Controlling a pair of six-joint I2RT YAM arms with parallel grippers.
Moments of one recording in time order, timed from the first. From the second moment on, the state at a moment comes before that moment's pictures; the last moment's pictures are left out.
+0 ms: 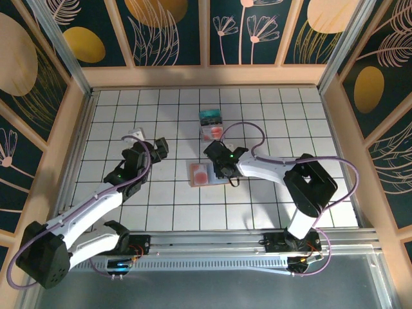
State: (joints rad) left arm -0.57 1.04 0.60 -0.10 -0.50 -0.60; right arm 0.86 1.70 1.03 -0.57 0.27 0.68
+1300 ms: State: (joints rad) left arm -0.82 1.57 0.64 -0.08 -0.52 -0.67; right arm 0.77 1.57 0.97 -0.36 -0.08 0.77
